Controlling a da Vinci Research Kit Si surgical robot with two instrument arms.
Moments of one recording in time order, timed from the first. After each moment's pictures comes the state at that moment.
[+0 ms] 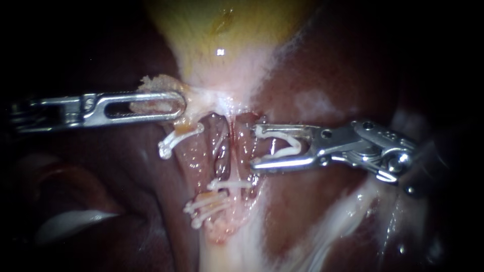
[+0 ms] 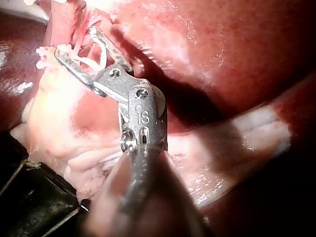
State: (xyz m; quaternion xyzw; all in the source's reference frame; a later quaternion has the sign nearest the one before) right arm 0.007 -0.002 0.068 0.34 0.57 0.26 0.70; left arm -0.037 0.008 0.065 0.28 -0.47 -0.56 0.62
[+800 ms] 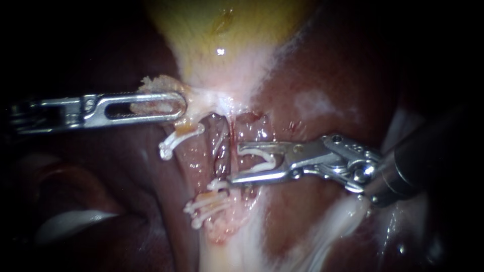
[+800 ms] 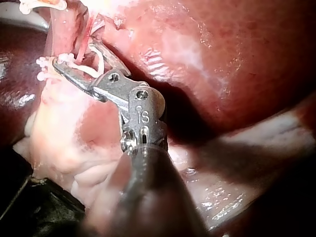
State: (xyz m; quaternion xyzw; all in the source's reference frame) right arm 0.011 -0.005 0.072 0.37 0.56 0.26 0.69; left arm -0.037 0.008 0.065 0.28 -0.47 -0.56 0.62
